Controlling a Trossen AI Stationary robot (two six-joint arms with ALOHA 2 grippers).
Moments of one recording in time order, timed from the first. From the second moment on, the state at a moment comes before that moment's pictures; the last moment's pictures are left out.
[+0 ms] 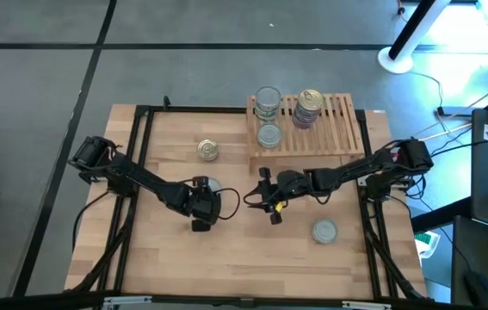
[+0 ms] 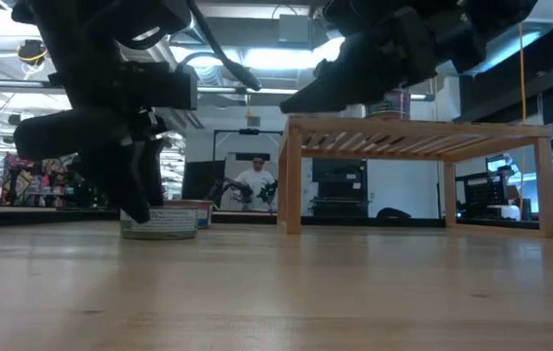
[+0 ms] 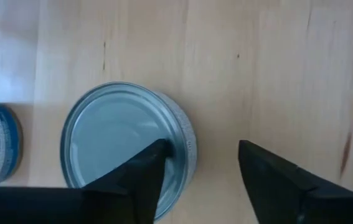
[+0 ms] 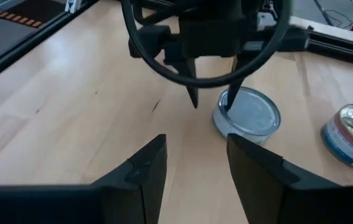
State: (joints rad) left arm -0.32 1.67 0.91 -0.57 -0.40 -0.33; right arm 0.14 1.61 0.84 0.34 -0.04 -0.19
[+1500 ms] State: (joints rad) left arm -0.28 1.67 0.93 -0.48 -0.36 -0.31; right arm 0.14 1.82 0.84 0.50 -0.05 -0.33
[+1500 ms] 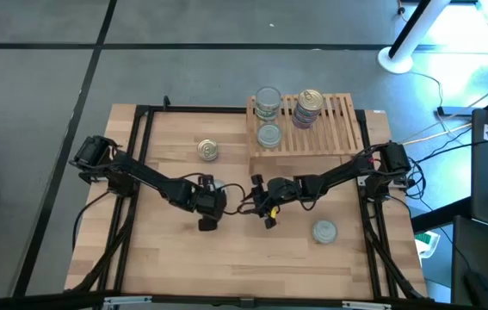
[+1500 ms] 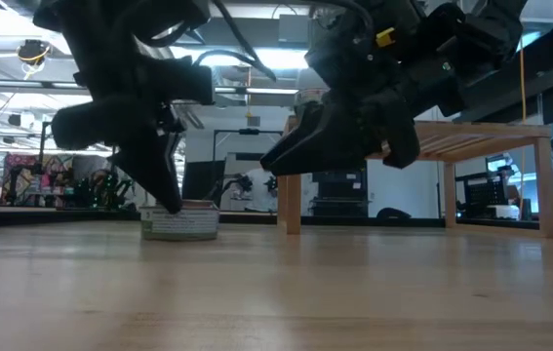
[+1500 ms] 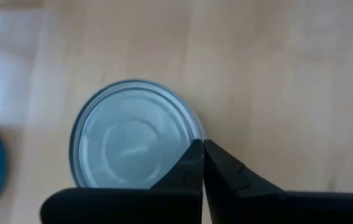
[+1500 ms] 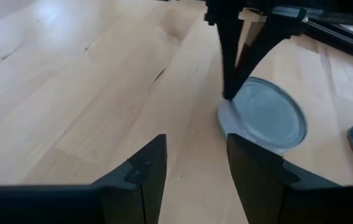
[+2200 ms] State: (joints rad) left arm -0.28 1.67 0.93 -0.33 -0.27 -0.31; right arm 0.14 1.82 0.92 0.46 -0.08 -0.38
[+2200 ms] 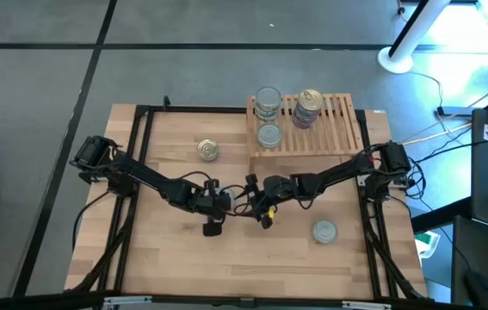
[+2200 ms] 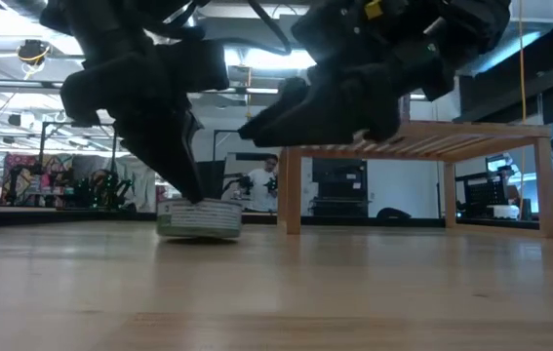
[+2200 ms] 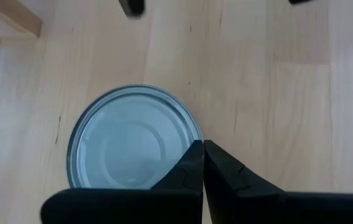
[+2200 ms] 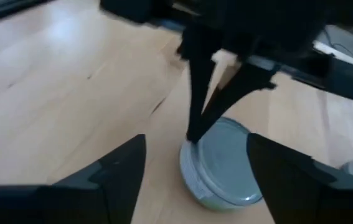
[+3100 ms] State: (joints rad) left arm -0.28 1.67 0.93 -0.23 -0.27 -0.34; right arm 0.24 1.98 0.92 0.51 0.28 -0.75
